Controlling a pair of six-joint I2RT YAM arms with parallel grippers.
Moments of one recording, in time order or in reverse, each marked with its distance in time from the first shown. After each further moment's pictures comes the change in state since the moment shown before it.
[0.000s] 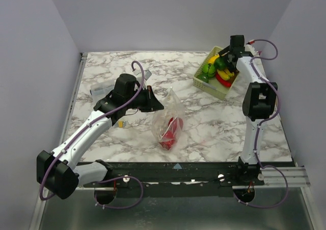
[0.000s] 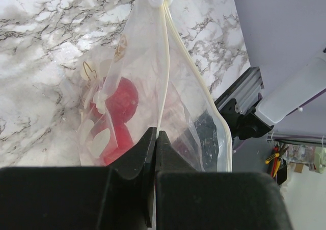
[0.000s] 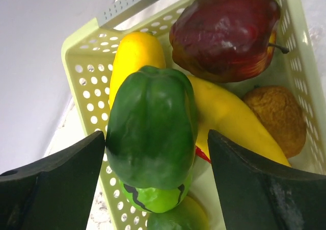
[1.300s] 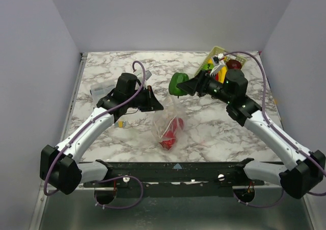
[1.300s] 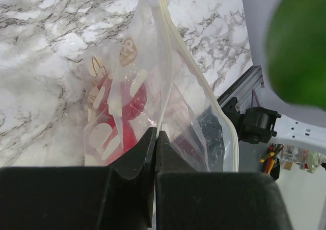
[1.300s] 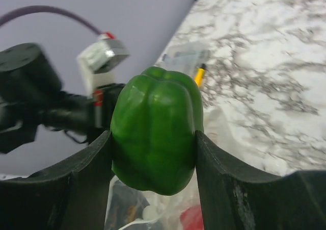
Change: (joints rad) left arm 0.026 0.053 -0.004 -0.001 0.028 -0.013; right arm 0.467 -1.053 -0.982 0.540 -0.605 -0.328
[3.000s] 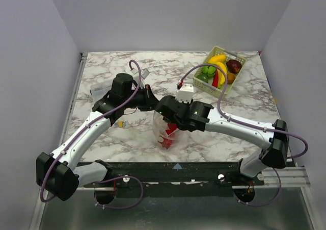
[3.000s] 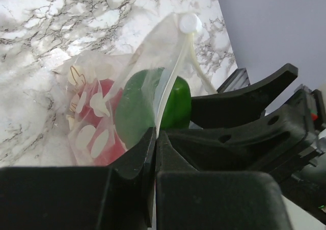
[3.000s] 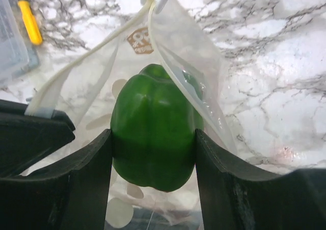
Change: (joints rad) left arm 0.005 -0.068 -0.017 0.052 0.032 -0.007; right arm 0.663 0.381 0.440 -0.930 1.033 0.413
